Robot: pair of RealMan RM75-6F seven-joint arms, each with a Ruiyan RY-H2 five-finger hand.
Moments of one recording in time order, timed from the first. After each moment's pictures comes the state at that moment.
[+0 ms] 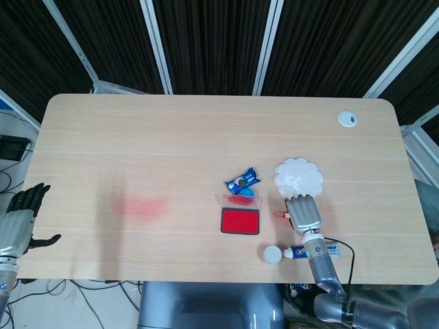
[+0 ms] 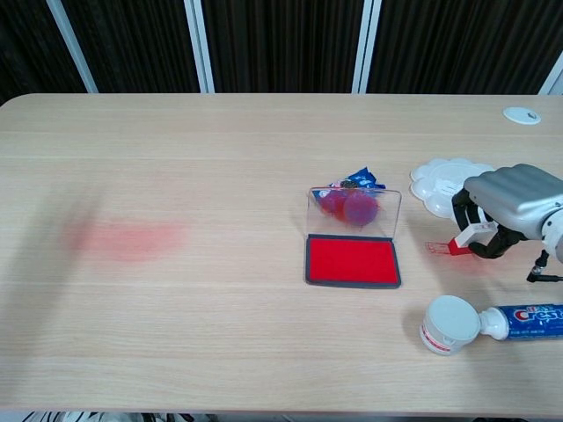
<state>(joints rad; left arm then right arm) -0.18 -1.09 -0.06 -1.74 1.29 1.30 0.10 0.52 -1.71 0.13 -1.31 -1.05 1.12 -0.72</state>
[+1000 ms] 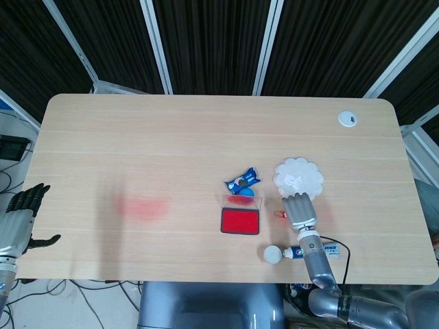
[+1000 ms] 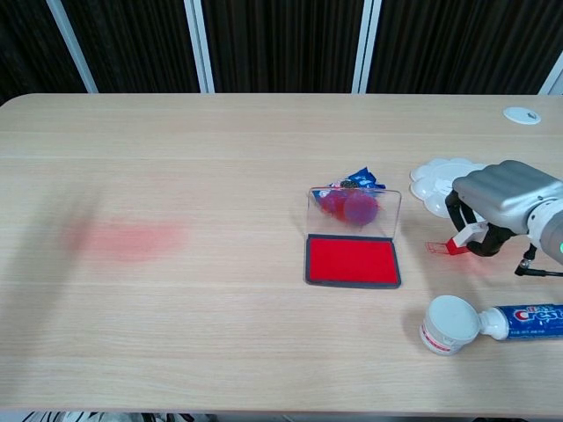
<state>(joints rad) -0.18 -1.07 -0.06 -1.75 1.29 1.29 0.08 0.57 -1.69 0.15 -1.39 -0.91 1.10 -0.92</state>
